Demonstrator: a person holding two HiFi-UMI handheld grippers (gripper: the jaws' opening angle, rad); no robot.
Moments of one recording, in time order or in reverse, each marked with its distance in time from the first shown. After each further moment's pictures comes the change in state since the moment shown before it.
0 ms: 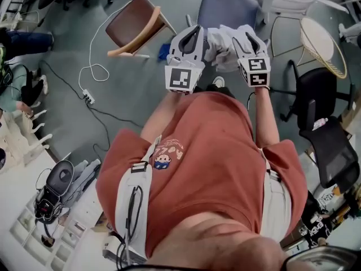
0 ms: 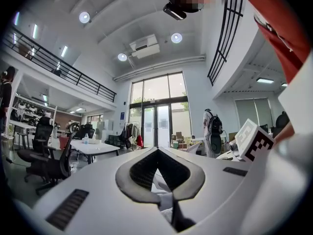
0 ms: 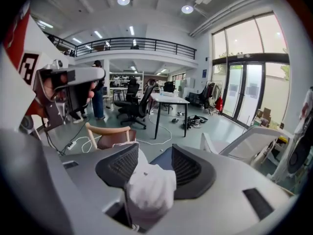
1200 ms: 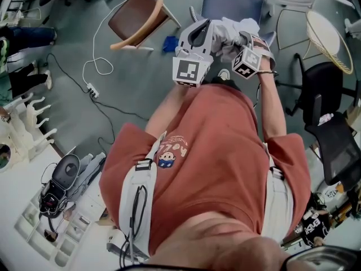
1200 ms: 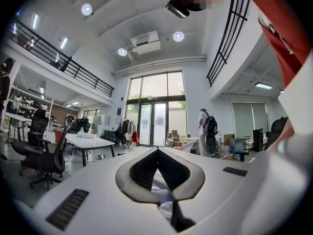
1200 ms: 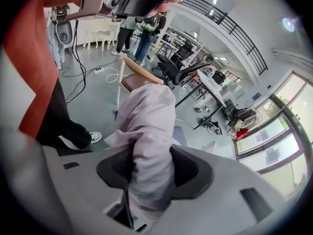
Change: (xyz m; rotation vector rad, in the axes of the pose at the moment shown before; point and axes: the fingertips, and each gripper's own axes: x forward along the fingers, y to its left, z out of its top) left arm 0.003 -0.019 -0.021 -0.031 0.049 -0.041; right arm 0.037 0.038 -0.099 -0.747 0.403 0.143
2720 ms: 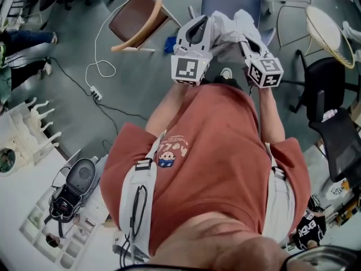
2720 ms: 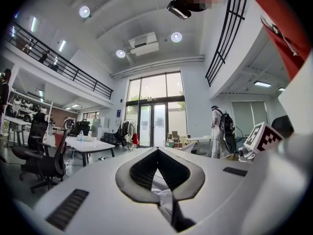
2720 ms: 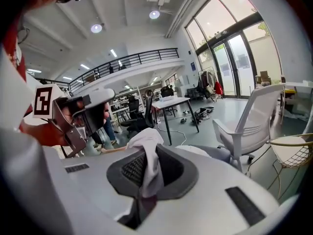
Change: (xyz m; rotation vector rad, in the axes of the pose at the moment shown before) left arm 0.004 0.002 0.013 0.026 -0.012 0.000; right arm -0.090 -0.042 0.026 1.039 -0.590 0.037
